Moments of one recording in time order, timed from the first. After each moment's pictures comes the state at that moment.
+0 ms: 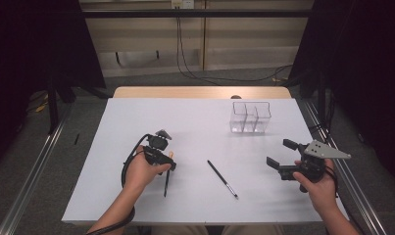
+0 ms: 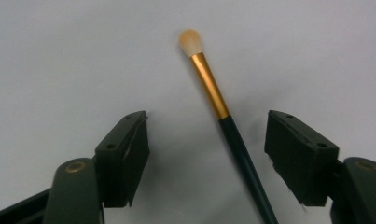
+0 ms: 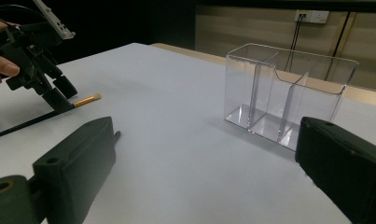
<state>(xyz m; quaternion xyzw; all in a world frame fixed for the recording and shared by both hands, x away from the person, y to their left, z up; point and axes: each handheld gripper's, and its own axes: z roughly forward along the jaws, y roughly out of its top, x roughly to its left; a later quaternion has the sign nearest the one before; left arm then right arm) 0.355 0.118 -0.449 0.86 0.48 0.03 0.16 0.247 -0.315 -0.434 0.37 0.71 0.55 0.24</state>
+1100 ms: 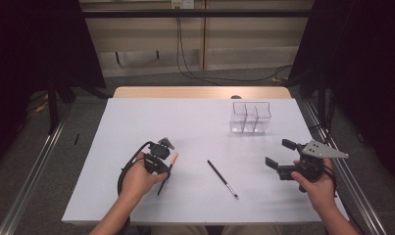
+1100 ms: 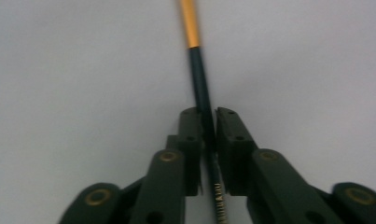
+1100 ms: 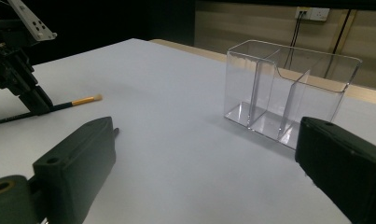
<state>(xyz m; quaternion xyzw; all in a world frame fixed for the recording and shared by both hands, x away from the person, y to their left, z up) 0.329 0.114 -0.443 0.89 0.45 0.00 0.12 0.249 -0.312 -0.435 0.37 0.71 0.54 0.24</state>
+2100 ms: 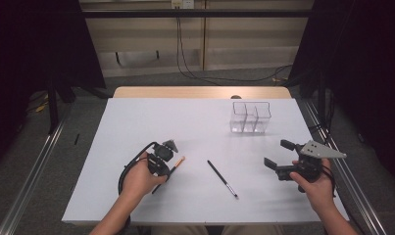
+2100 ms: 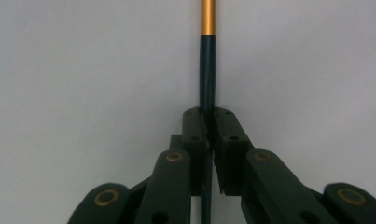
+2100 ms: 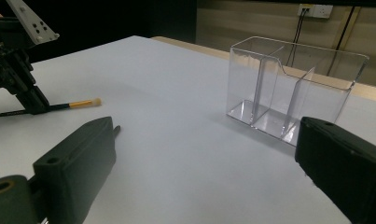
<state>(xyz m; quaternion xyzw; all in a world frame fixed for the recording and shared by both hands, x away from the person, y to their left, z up) 0.327 0.105 -0.442 0.91 0.41 0.00 0.09 0.250 -0.310 -0.436 0.37 0.71 0.54 0.24</state>
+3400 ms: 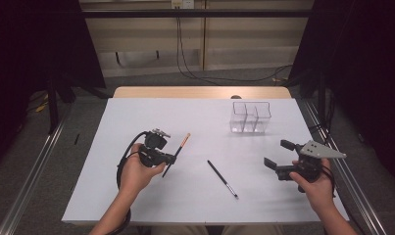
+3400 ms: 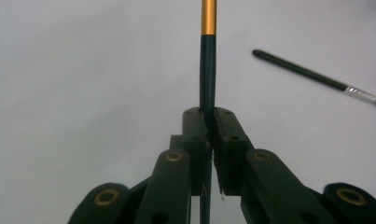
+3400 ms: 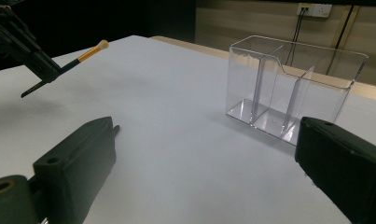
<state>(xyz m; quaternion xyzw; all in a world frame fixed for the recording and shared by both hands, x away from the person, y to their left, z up) 0.334 0.125 -0.413 0.86 0.39 0.01 0.31 0.250 -0.309 -0.437 0.37 0.71 0.54 0.24</state>
